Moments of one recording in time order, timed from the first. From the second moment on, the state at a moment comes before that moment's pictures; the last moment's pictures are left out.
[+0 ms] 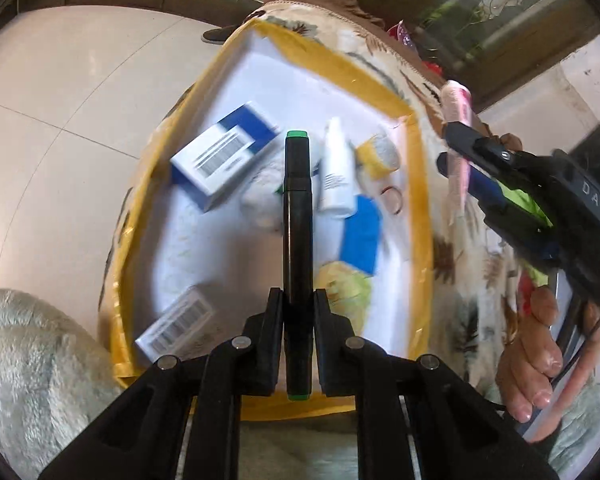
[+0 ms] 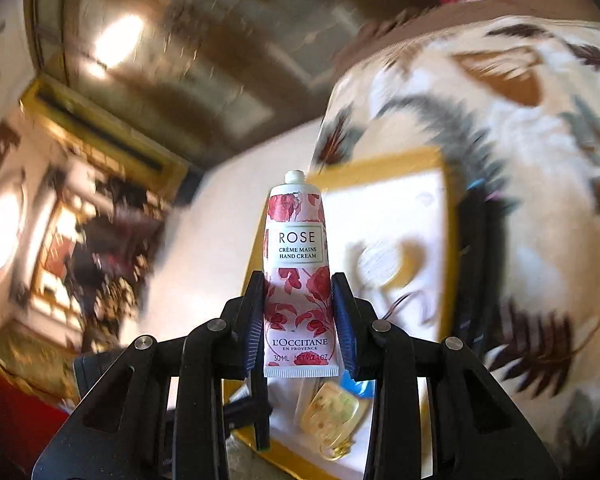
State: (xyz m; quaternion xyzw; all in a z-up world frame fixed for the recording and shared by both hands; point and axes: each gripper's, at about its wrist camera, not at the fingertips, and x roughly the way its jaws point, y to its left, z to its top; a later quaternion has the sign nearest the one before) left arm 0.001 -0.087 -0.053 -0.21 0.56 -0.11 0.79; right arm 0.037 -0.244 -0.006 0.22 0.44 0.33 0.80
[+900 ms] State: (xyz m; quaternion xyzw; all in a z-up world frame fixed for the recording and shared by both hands) left arm -0.007 -0.084 -0.074 -0.19 0.57 -0.16 0.78; right arm 0.049 -0.221 -0.046 0.15 0.50 0.28 0.81
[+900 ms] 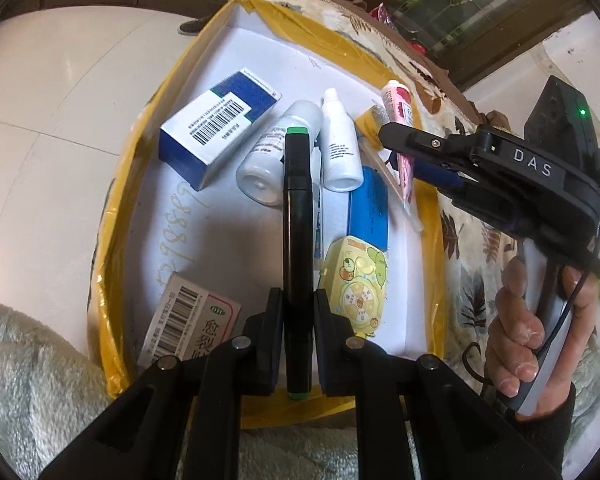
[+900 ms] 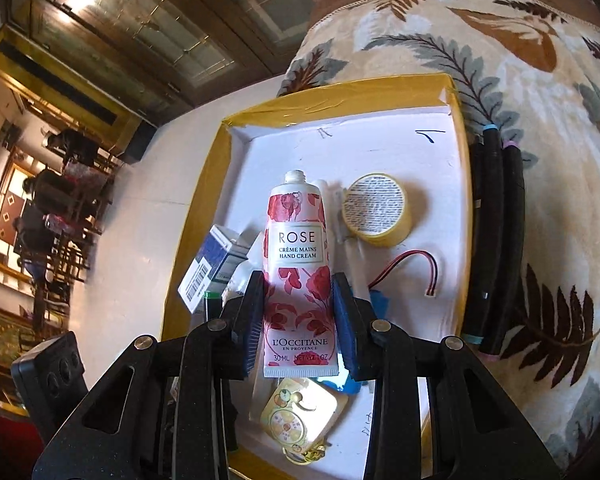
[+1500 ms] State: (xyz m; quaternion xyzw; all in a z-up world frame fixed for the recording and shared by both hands) left arm -0.002 -0.101 -0.082 -0.17 0.57 -0.16 0.79; right arm 0.050 -0.198 -0.050 0.06 0.51 0.24 0.83
